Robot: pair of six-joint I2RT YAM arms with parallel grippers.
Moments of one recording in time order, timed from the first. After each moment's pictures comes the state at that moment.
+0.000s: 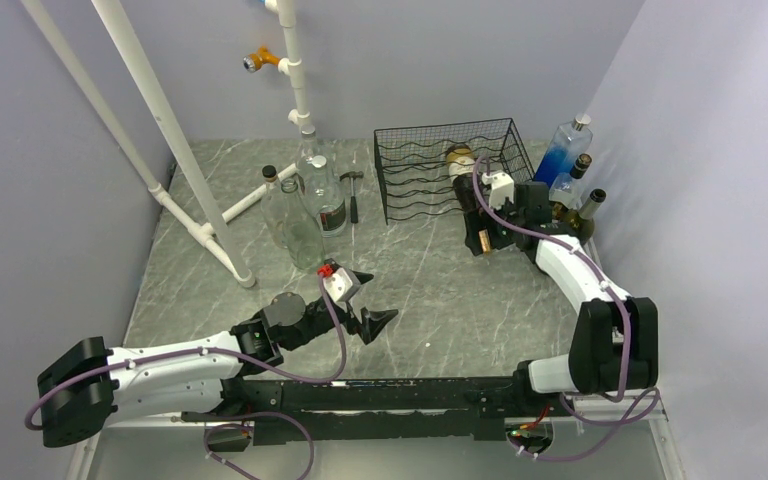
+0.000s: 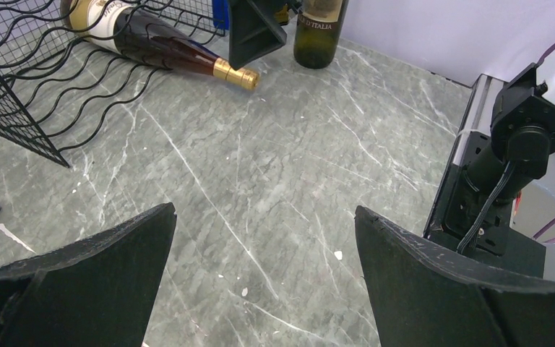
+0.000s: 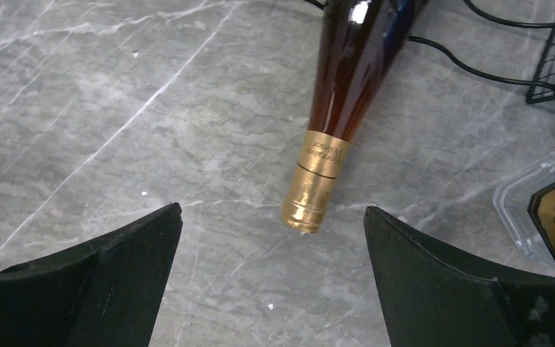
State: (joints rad) left arm -1.11 0.94 0.35 0.60 -0.10 -0.11; right arm 0.07 1.36 0.88 -0.30 -0.29 -0.25
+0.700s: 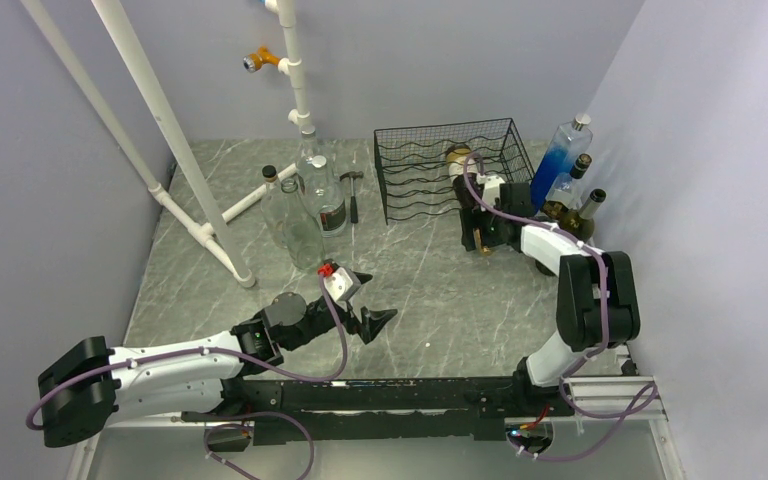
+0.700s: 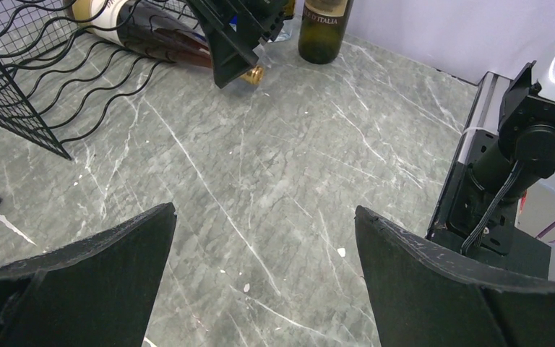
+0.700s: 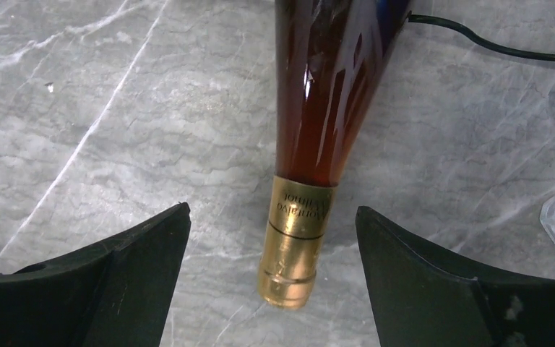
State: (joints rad) left arm -1.11 0.95 0.34 0.60 -0.10 -0.11; right arm 0.09 1.59 0.91 -0.17 -0.19 -0.13
